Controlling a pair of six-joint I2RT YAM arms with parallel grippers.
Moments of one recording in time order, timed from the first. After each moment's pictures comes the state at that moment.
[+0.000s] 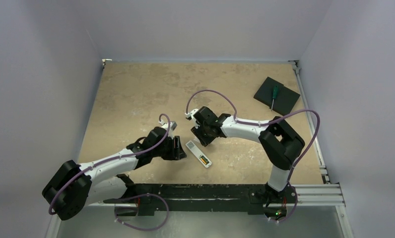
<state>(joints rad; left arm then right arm) -0.71 1.11 0.39 -0.07 0.15 -0.68 0.85 1.80 1.11 -0.41 0.02 0.06</state>
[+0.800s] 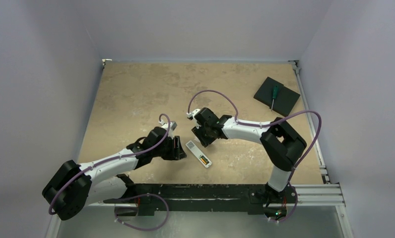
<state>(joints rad) -0.71 1.11 0.39 -0.07 0.15 -0.68 0.85 1.78 1.07 -0.38 0.04 0.11</state>
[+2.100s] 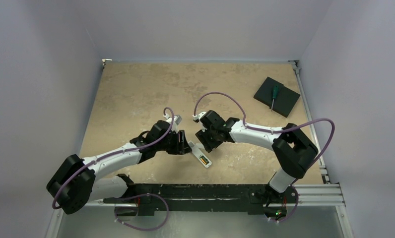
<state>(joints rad) -0.71 1.18 0.50 -0.05 0.21 -0.68 0.85 1.65 0.99 -0.45 0.03 0.16</state>
